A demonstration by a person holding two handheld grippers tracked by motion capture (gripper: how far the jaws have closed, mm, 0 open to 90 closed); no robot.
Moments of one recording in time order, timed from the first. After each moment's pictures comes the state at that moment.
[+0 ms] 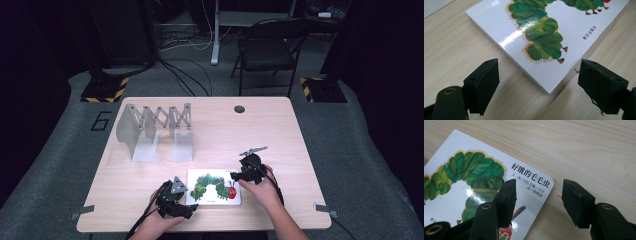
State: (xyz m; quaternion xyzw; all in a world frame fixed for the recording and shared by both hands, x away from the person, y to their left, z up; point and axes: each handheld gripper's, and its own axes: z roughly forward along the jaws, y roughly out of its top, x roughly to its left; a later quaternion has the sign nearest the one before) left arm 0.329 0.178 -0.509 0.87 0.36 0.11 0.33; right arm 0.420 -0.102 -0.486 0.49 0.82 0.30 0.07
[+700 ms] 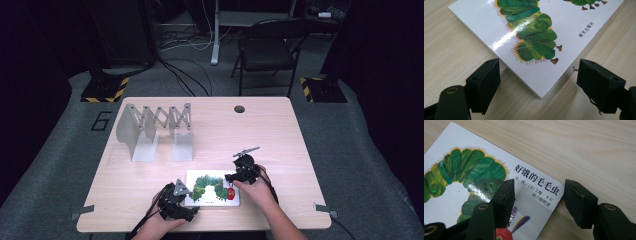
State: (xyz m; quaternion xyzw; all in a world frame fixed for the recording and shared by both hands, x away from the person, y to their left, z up) left arm 0.326 0.177 -0.513 0.88 0.35 0.10 0.32; right arm 0.426 -0.086 -0.497 0.48 0.83 0.29 0.05
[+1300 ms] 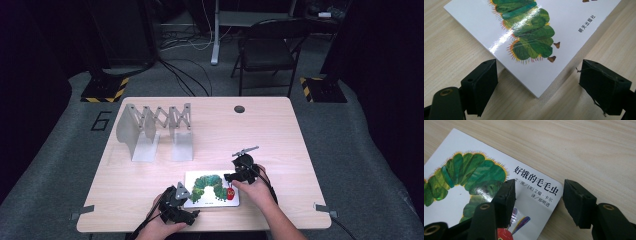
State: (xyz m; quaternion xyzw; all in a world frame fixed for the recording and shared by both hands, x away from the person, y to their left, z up) left arm 0.317 0.170 -0.515 0.87 0.36 0.11 0.31; right arm 0.422 -0.083 -0.488 0.48 0.82 0.29 0.06
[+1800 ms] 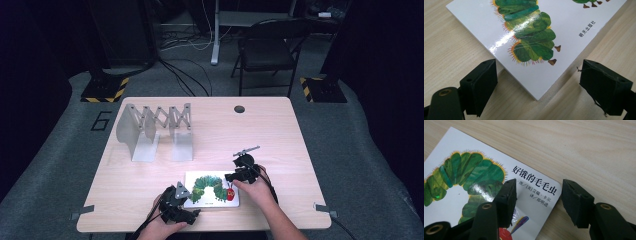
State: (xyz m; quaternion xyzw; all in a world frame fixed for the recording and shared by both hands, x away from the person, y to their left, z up) left arm 0.317 0.170 -0.516 0.87 0.37 0.11 0.31; right arm 0.426 -0.086 -0.495 0.49 0.82 0.29 0.05
